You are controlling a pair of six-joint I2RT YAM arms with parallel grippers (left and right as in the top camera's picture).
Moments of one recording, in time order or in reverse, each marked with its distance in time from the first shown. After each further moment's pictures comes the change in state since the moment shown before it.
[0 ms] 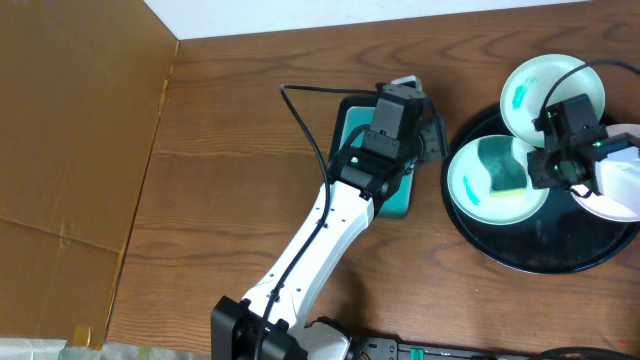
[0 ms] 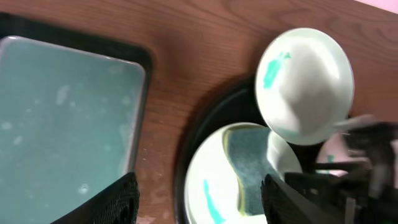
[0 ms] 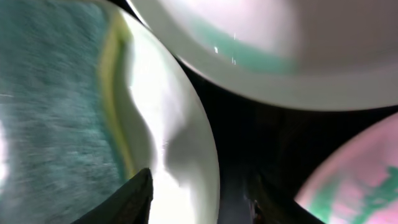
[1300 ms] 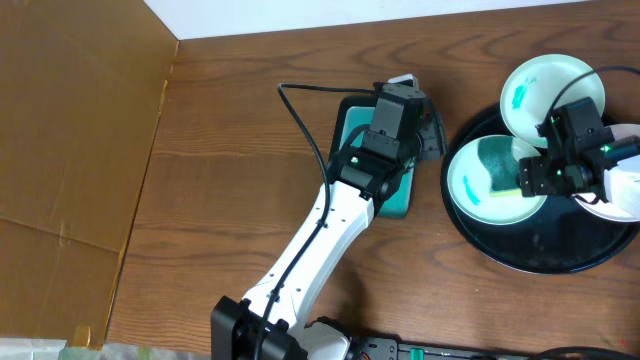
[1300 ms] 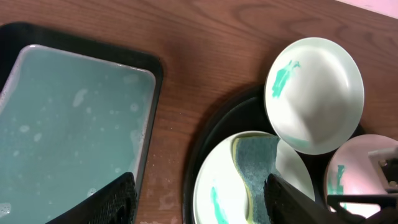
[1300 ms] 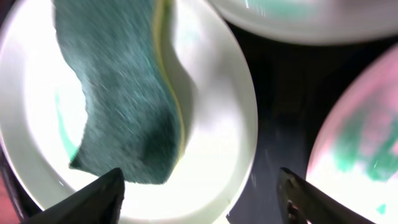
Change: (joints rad) left arm 0.000 0.000 0.000 0.007 -0.056 0.000; right arm 0.017 -0.112 -0.008 -0.124 -0.080 0.106
